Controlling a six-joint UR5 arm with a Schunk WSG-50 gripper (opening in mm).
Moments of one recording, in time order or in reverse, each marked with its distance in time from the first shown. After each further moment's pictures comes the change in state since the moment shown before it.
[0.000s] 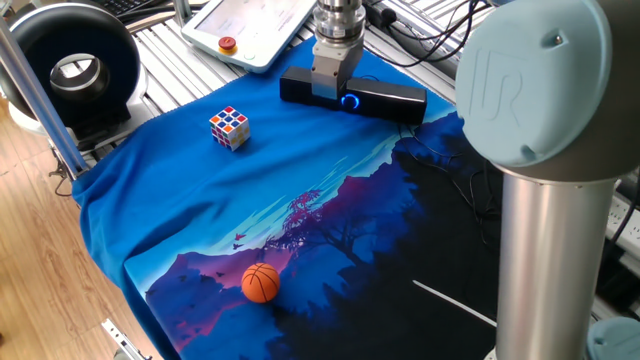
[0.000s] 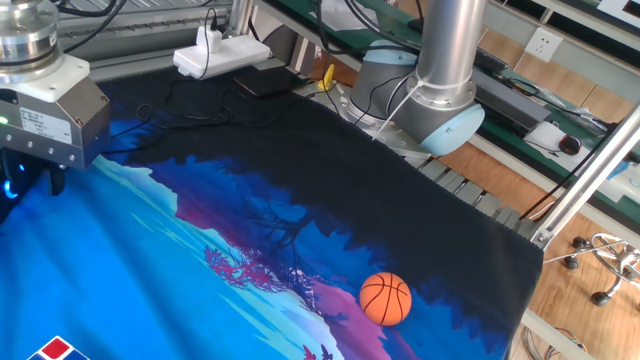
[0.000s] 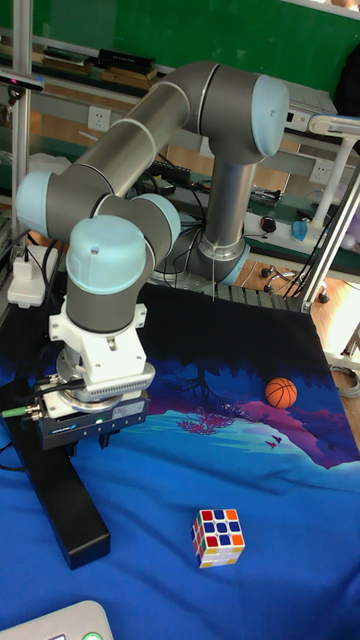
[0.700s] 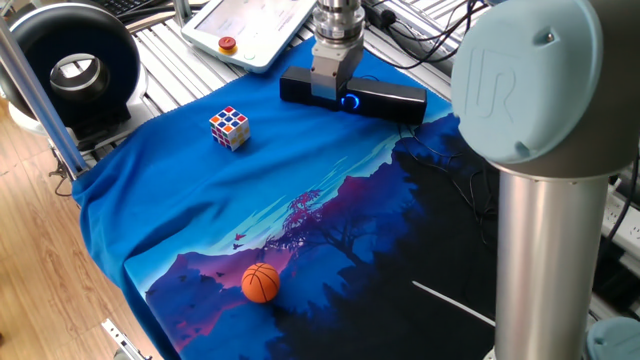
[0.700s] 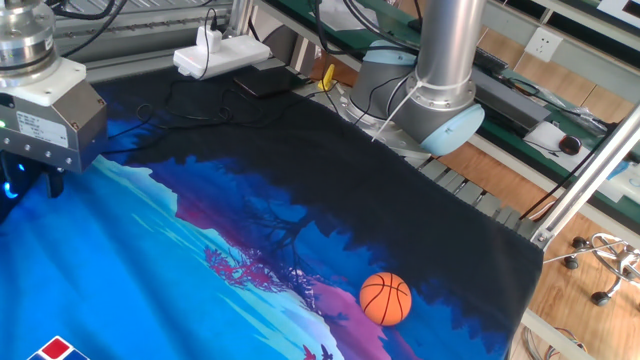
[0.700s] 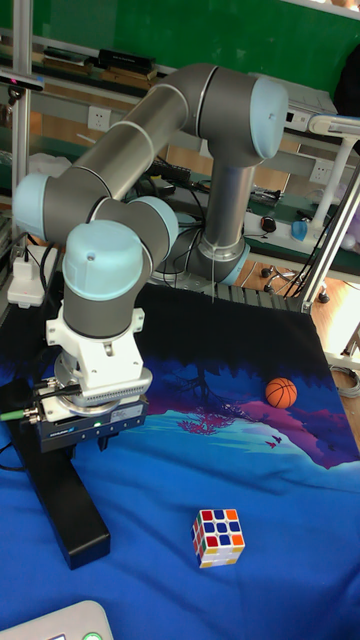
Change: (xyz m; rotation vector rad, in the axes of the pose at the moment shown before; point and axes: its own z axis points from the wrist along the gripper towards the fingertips) arm -0.002 -0.002 0.002 -0.009 0.008 0.010
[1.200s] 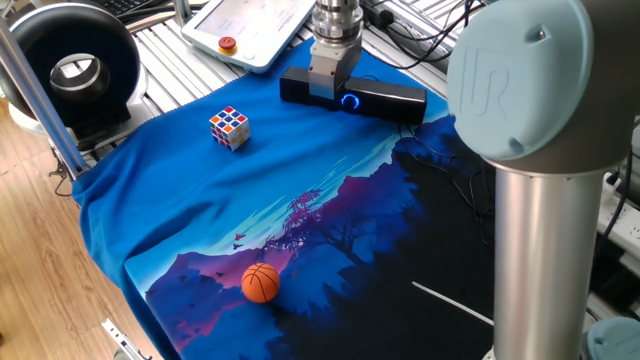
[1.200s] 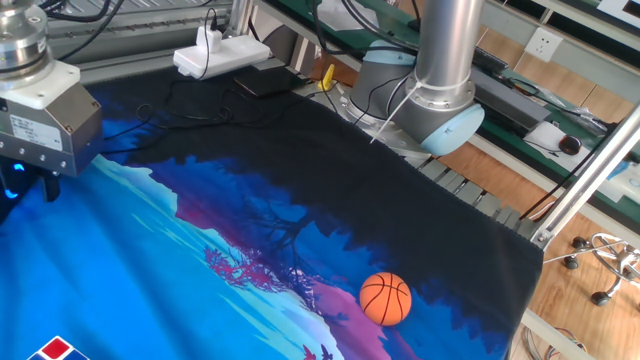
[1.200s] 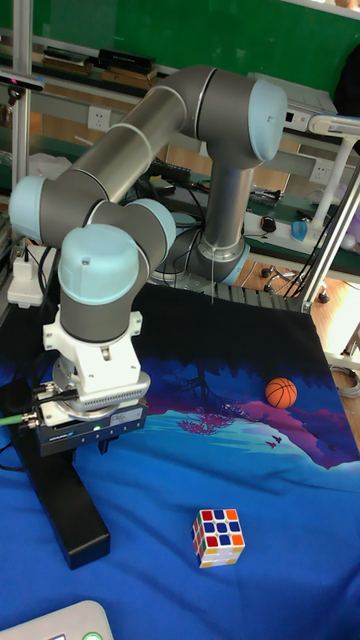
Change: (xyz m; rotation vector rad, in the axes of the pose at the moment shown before) arm -0.006 0.000 0.003 -0.017 -0.006 0.001
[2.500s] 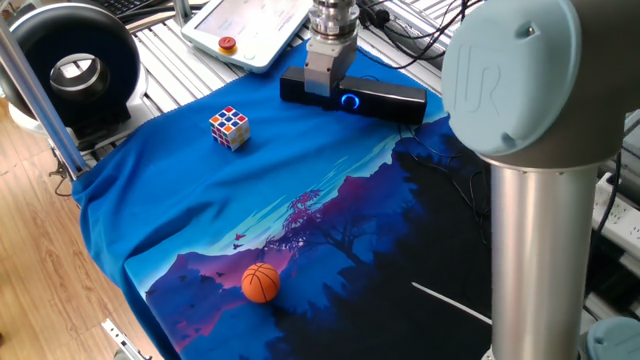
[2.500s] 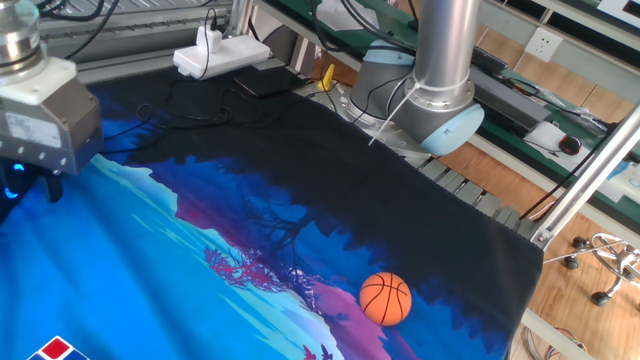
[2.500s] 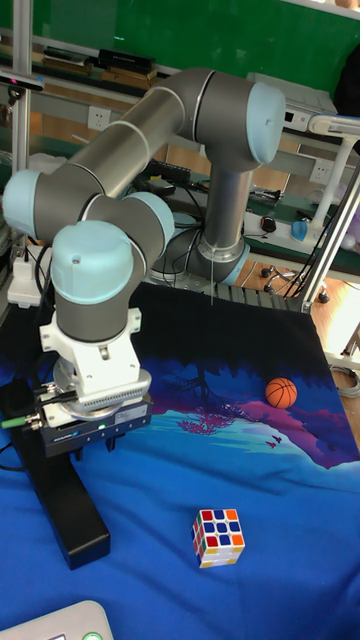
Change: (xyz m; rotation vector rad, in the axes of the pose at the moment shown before) arm 0.005 0.012 -0.012 -0.045 0.026 0.004
